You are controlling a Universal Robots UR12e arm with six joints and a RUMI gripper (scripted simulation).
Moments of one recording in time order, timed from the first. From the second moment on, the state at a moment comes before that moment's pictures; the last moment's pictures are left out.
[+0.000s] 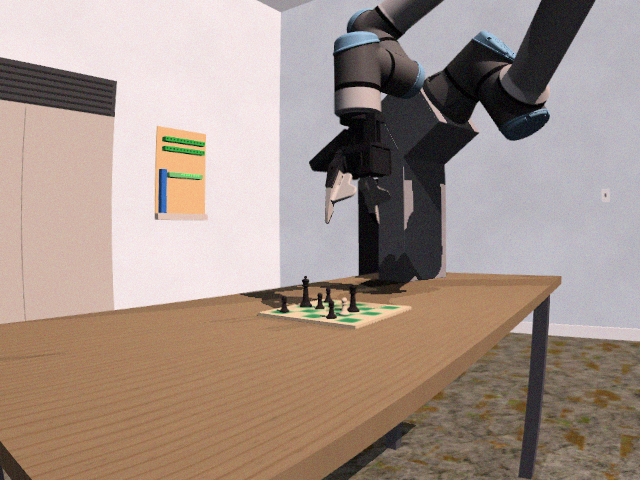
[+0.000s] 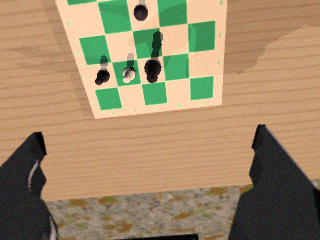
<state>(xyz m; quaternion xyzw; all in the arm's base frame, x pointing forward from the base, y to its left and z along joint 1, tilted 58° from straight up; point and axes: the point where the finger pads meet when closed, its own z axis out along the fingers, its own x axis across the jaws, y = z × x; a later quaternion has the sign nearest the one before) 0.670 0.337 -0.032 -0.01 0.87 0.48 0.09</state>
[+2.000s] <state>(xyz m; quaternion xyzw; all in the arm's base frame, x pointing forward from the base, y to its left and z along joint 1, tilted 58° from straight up) 0.674 0.363 -0.050 0.52 0.70 0.44 -0.22</state>
